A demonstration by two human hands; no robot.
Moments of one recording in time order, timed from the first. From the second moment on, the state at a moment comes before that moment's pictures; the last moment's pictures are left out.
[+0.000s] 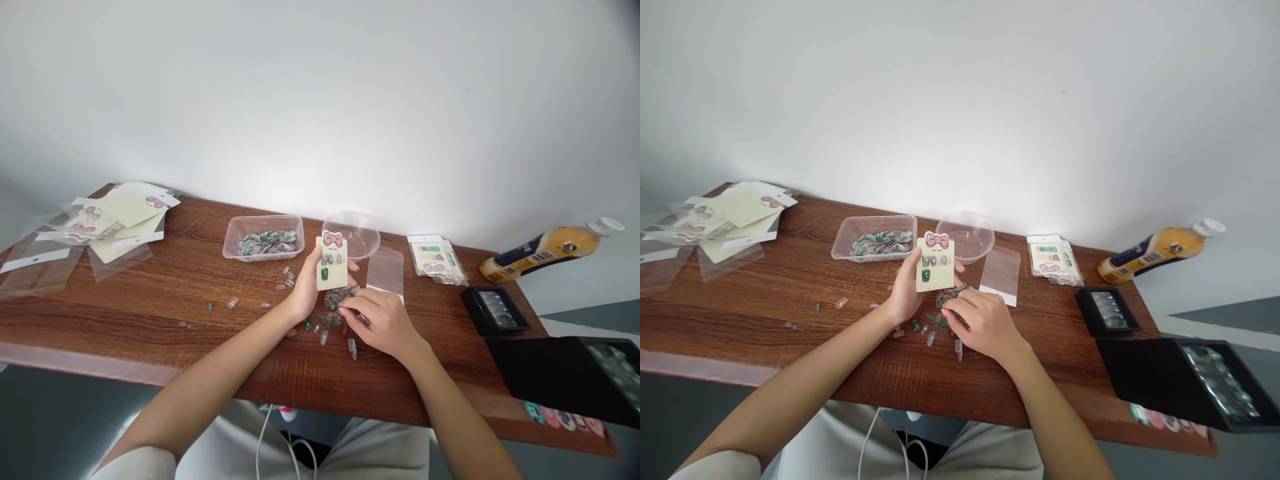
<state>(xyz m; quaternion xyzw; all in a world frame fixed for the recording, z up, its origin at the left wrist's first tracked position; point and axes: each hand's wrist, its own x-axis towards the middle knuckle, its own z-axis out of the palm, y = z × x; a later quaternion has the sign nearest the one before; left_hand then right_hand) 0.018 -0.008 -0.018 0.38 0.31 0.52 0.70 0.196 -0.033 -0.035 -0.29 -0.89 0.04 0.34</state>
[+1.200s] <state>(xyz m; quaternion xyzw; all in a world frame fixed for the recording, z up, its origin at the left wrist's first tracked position) 0.016 -0.007 -0.010 0.39 0.32 0.54 0.67 0.176 -0.036 -0.060 -0.36 -0.92 0.09 0.12</state>
